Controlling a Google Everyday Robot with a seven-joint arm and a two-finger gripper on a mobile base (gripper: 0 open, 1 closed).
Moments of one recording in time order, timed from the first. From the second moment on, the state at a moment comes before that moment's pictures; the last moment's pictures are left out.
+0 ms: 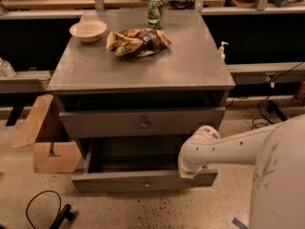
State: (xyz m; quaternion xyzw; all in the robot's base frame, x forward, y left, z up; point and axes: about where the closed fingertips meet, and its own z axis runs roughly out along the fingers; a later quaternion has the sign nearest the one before) arm 0.531 -0.135 0.452 -0.68 0.72 -0.03 0.10
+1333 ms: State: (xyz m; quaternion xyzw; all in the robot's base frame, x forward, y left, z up) arm 0.509 -0.151 0.424 -0.64 0.76 0.00 0.06
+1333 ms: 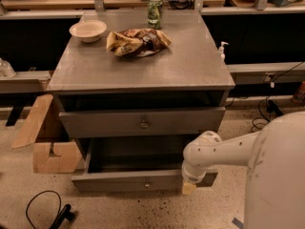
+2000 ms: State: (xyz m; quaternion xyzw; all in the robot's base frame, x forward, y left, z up) arm 0.475 -0.157 0.434 -0.62 0.78 0.00 0.02
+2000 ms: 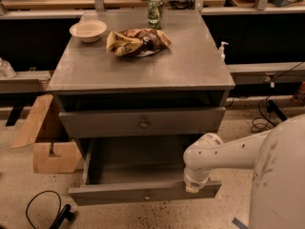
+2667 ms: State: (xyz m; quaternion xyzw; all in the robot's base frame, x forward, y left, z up) arm 0.457 -0.157 0.440 -0.61 0.79 0.01 0.01
